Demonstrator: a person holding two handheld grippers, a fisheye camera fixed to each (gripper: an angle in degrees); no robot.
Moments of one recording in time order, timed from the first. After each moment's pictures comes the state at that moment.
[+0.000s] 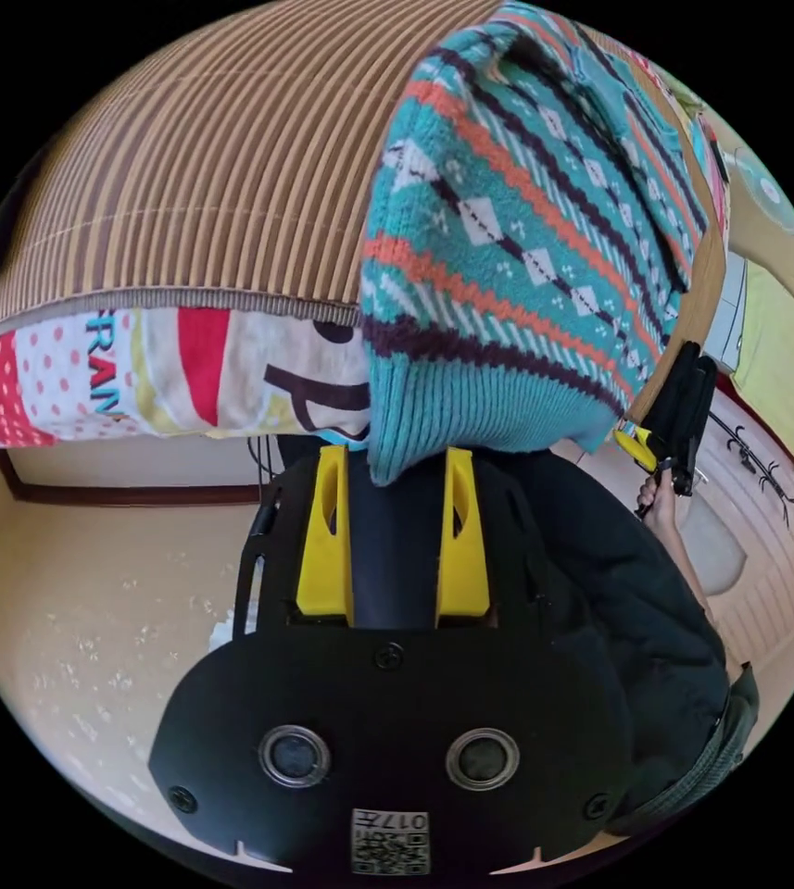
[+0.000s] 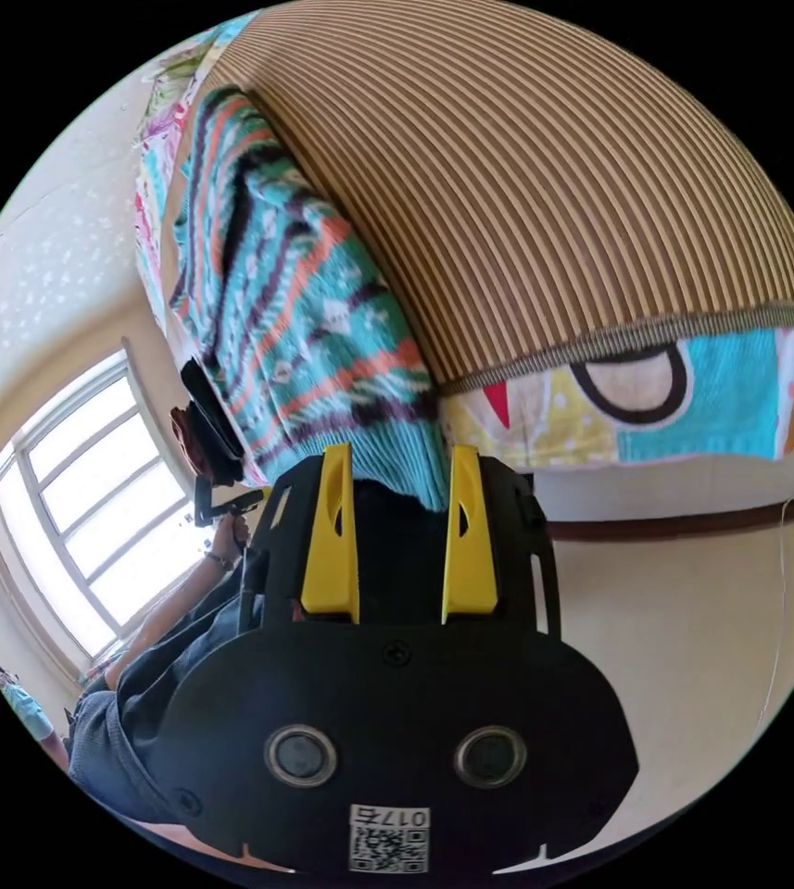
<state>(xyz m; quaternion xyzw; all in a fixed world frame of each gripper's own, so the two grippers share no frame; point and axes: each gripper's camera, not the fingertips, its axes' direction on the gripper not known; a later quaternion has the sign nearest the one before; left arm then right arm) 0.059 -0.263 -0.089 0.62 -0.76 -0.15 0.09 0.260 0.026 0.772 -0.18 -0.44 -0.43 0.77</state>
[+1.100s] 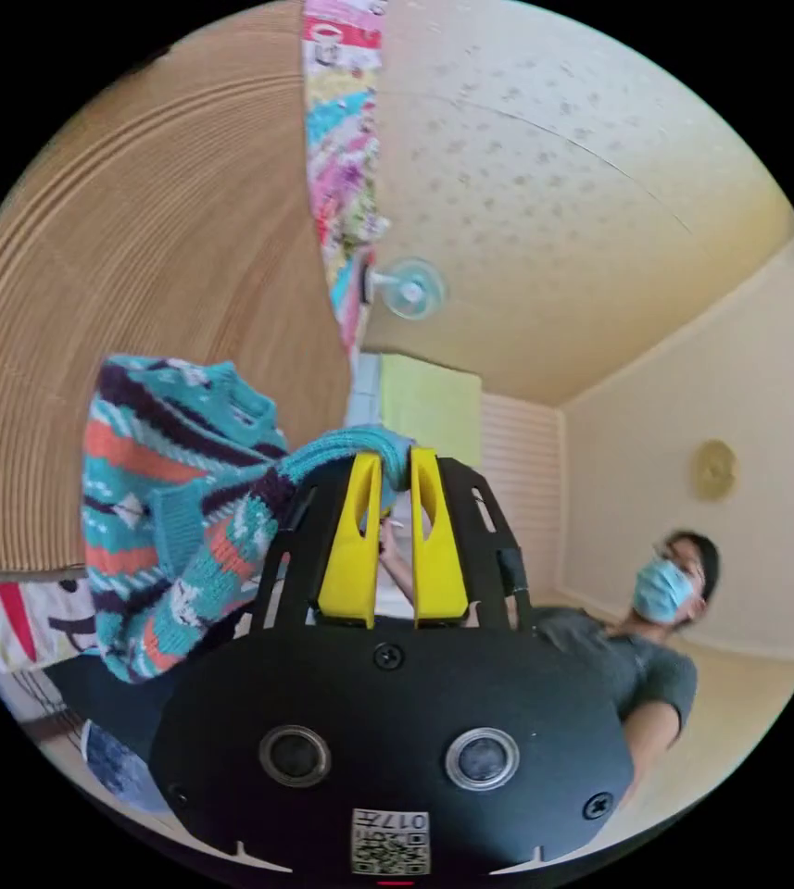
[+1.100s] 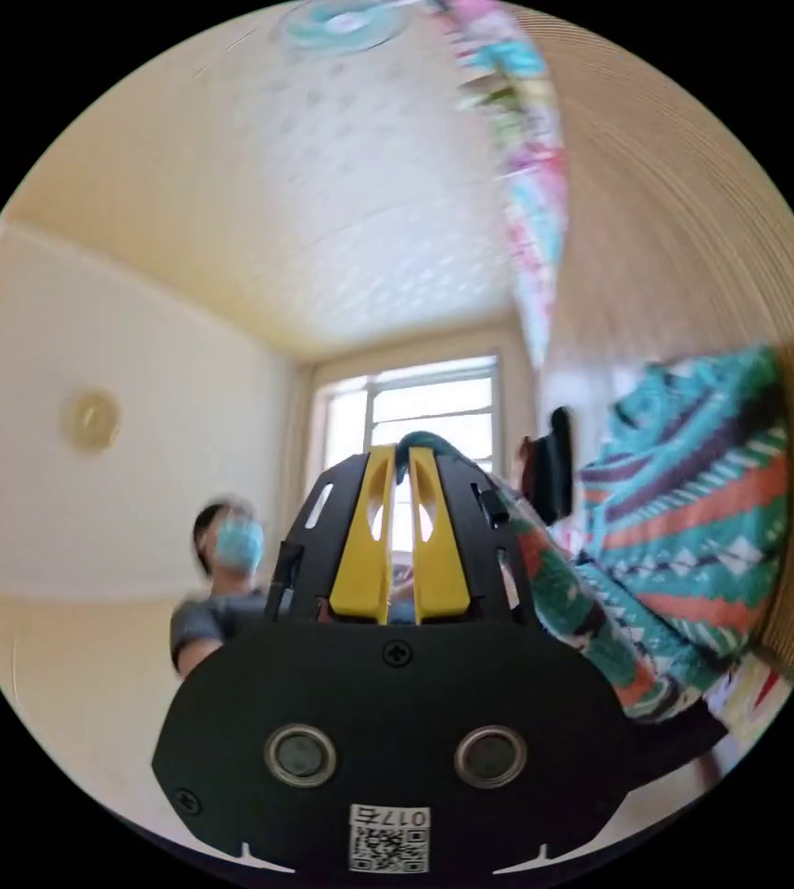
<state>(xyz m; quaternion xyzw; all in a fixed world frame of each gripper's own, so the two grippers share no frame) 0.182 -0.180 0.076 0.49 -0.72 0.37 0.33 0.221 -0.056 0.658 -0.24 -0.81 -0.41 0.34</state>
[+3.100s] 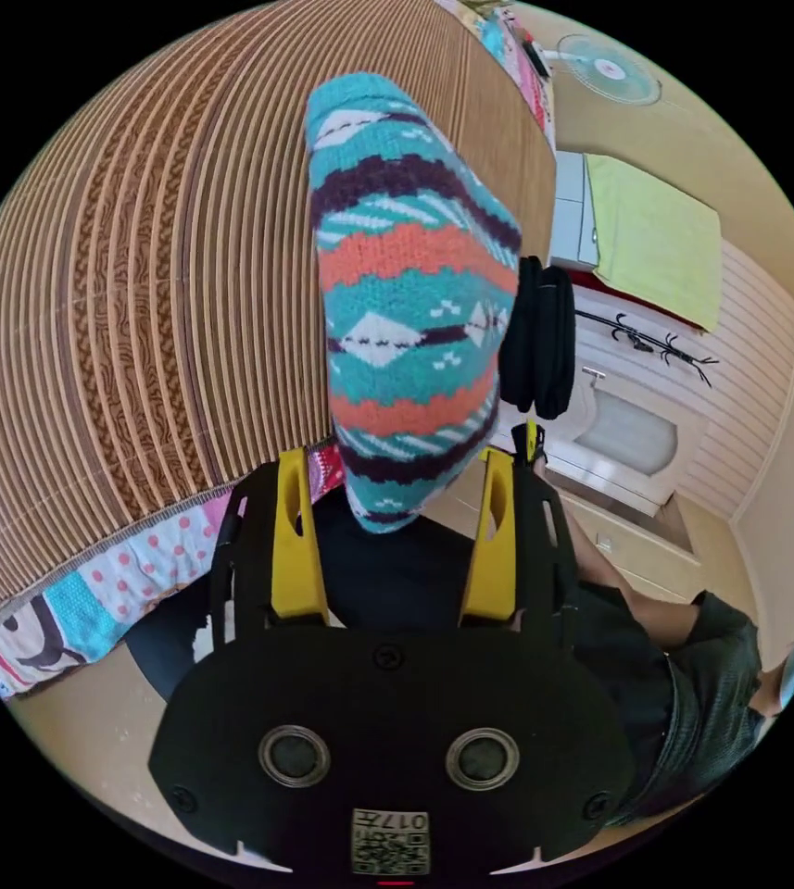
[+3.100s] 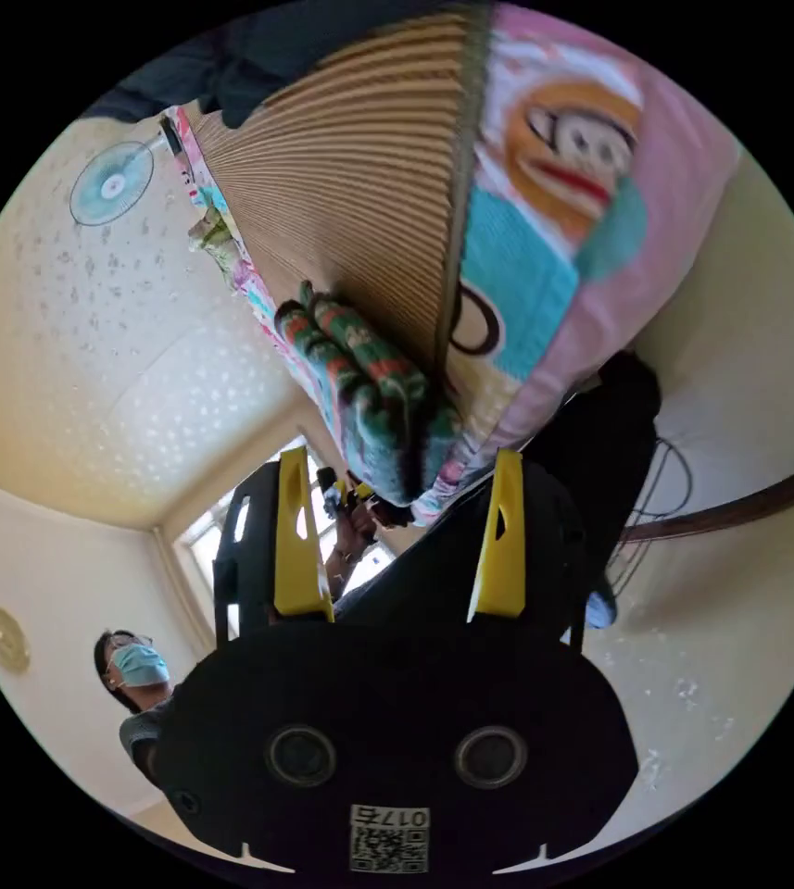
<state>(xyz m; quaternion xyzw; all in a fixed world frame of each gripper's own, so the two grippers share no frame) 0.283 -0.352 -0.325 0.46 -0.85 -0.06 0.24 0.340 -0.123 0.861 -0.29 -0.69 -0.24 0.61</state>
